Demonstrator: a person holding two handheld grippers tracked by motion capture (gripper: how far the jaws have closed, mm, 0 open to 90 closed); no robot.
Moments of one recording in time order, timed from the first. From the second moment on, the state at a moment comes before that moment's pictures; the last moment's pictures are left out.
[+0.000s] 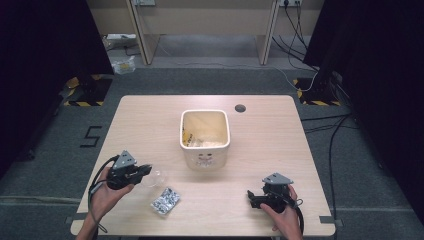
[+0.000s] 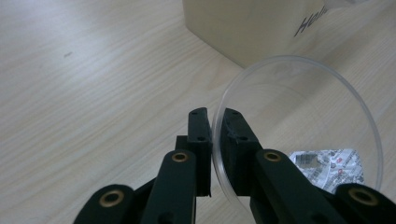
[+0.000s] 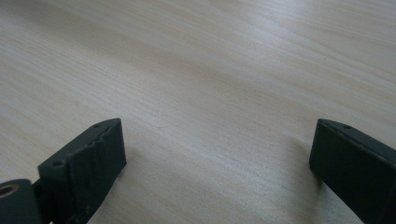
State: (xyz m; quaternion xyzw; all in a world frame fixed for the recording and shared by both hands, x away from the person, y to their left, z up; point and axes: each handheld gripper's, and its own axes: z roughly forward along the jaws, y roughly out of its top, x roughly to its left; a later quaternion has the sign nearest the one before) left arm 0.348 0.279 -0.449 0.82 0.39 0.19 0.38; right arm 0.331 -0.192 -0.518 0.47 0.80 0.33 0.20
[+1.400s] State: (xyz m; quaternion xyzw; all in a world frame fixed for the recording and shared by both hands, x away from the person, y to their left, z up) left arm 0.377 0.274 -0.407 0.78 0.38 0.21 0.44; right arm 0.331 -0.192 -0.518 0.47 0.80 0.32 0.20
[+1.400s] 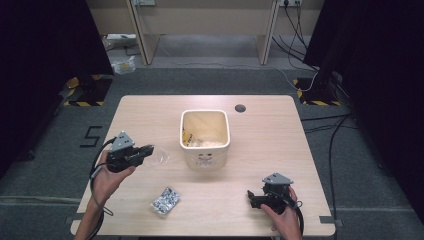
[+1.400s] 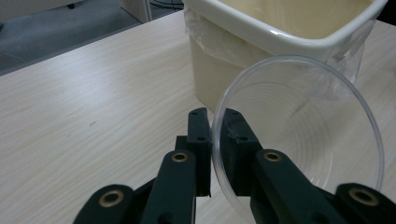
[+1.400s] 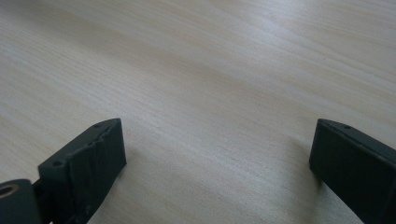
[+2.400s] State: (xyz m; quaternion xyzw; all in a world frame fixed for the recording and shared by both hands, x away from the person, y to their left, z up) left arm 0.393 0.270 -0.374 0.78 0.37 0.22 0.46; right arm 0.331 -0.192 -0.518 0.47 0.80 0.32 0.20
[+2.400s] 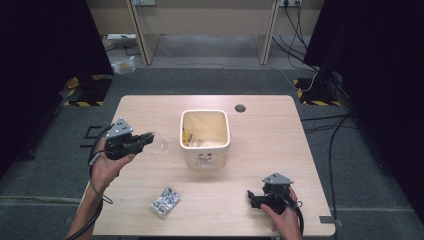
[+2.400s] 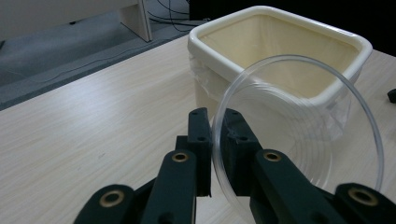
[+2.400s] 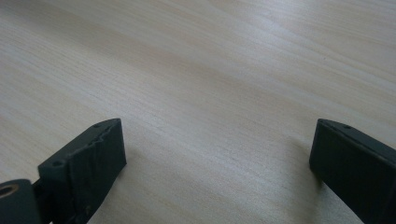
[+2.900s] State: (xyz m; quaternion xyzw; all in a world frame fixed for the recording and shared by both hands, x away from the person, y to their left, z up) left arm 0.402 0.263 -0.367 0.78 0.37 0.22 0.46; right arm 0.331 -0.192 -0.518 0.47 0.80 0.32 0.20
